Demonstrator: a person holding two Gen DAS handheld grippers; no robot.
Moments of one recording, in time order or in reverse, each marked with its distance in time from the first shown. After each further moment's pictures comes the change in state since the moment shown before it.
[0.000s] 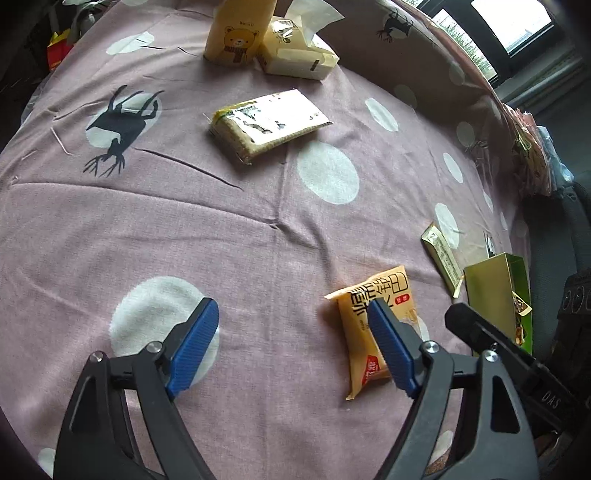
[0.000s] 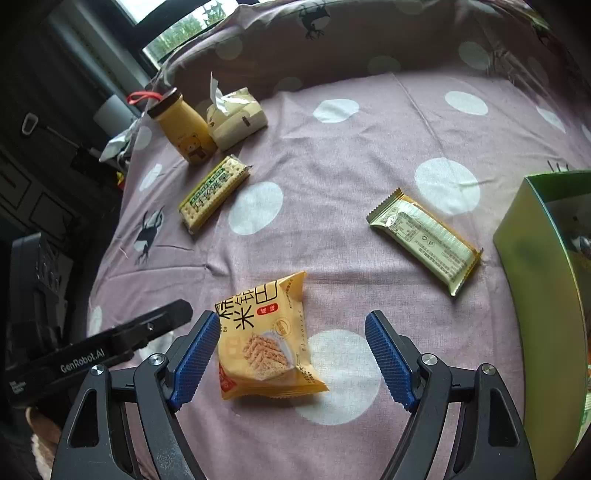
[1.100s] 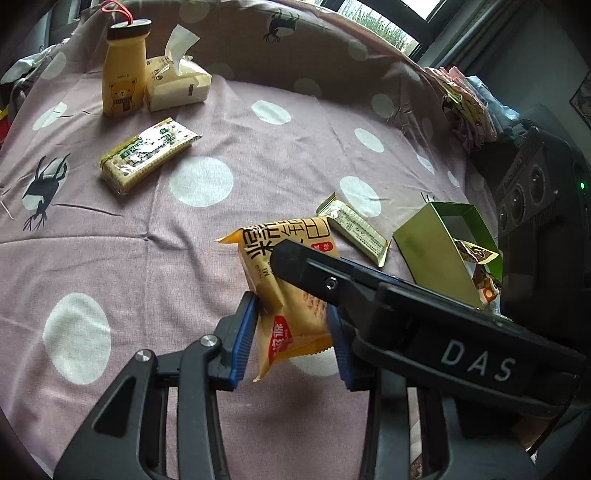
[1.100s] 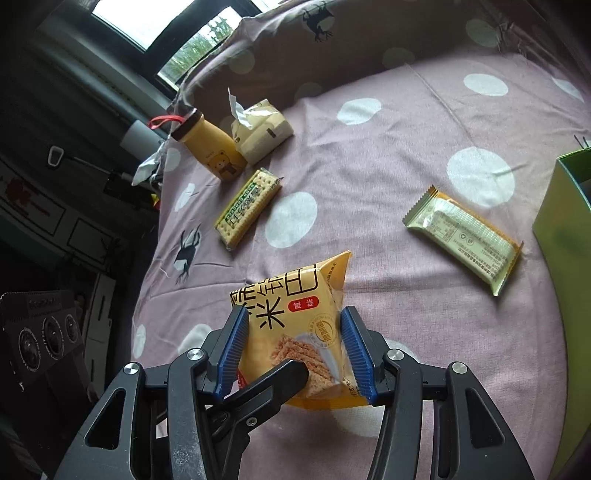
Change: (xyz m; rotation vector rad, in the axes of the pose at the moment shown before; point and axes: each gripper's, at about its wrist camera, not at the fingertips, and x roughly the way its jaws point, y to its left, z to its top) left arm -0.006 -0.086 -0.034 0.256 -0.117 -0.083; right arm 0.005 0.003 0.003 0.044 -0.034 0.159
